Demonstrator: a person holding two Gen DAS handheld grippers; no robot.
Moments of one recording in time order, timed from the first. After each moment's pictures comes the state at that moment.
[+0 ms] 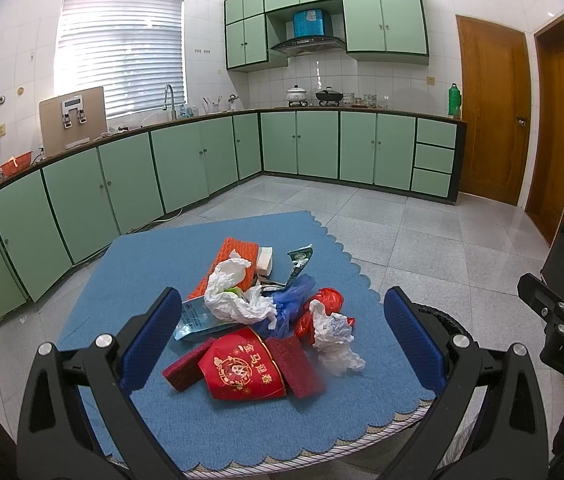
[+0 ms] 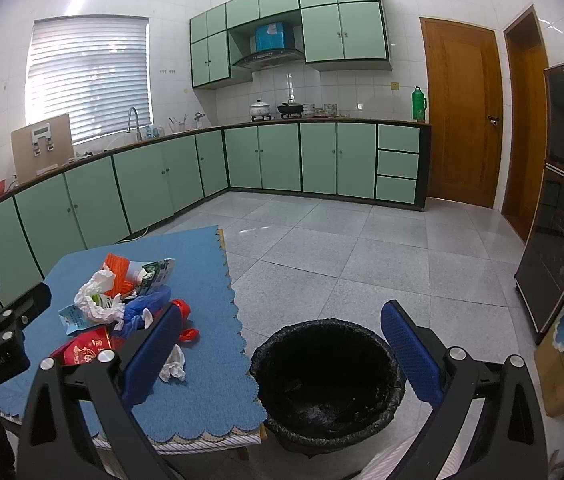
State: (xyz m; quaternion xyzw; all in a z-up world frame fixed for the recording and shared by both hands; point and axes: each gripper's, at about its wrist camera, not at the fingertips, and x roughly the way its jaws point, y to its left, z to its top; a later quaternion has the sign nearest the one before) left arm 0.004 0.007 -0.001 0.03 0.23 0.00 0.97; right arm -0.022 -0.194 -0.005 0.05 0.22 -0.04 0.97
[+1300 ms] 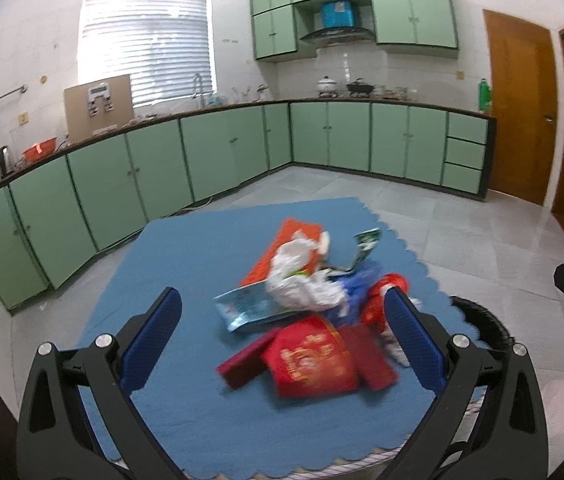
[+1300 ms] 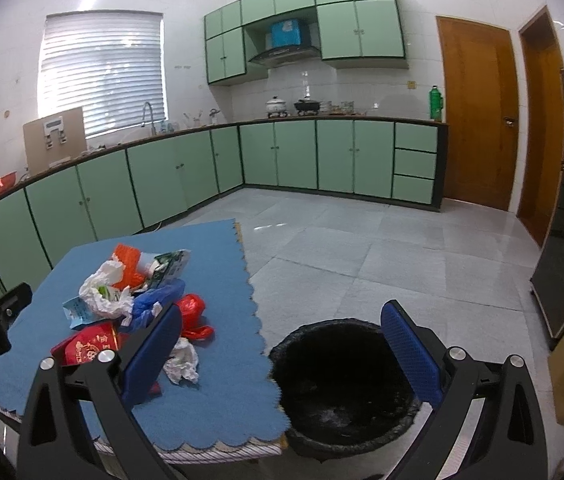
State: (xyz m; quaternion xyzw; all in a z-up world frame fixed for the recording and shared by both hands) left arm 0.018 0.072 -0.026 0.03 0.25 0.06 0.97; right arm 0.007 -0.170 -0.031 0.05 0.23 0.00 0.97
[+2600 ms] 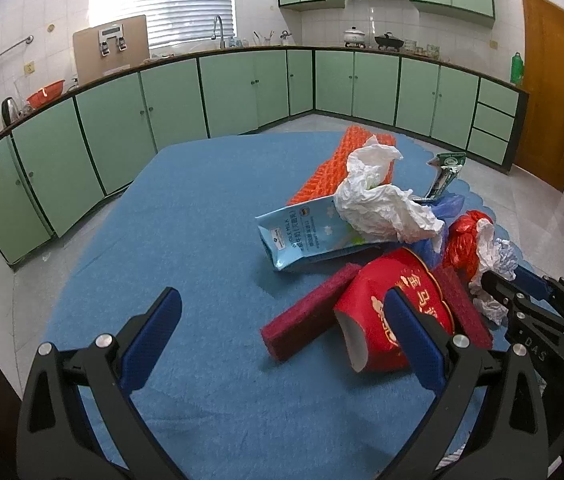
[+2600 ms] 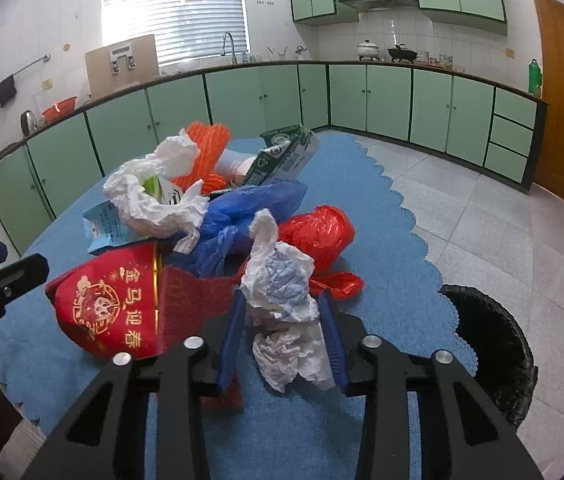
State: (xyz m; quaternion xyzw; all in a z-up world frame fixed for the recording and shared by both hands) left arm 0.060 0.127 -0.103 0.00 0.33 0.09 0.94; right arm 0.092 -0.062 -0.136 0.01 0.32 0.14 0.94
